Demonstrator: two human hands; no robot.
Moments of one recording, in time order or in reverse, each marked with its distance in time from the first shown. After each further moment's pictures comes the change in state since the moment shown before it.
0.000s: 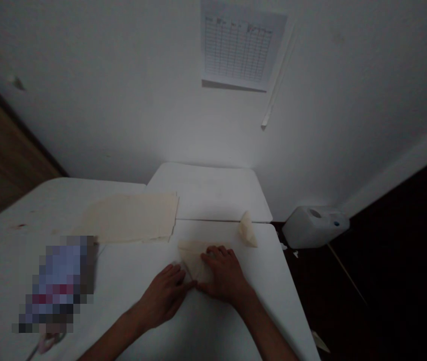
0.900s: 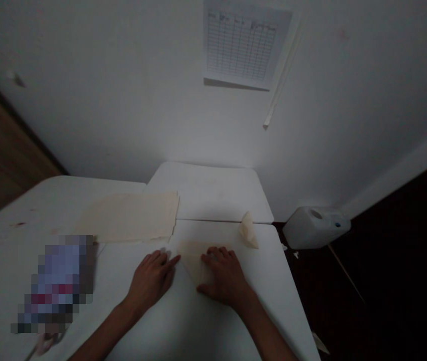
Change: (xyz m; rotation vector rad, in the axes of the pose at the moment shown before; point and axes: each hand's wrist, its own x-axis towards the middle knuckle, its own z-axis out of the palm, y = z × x) left_hand 0.001 -0.031 -0.006 0.300 0.133 -0.315; right_hand 0.000 -0.001 -0.004 0.021 -0.057 0.035
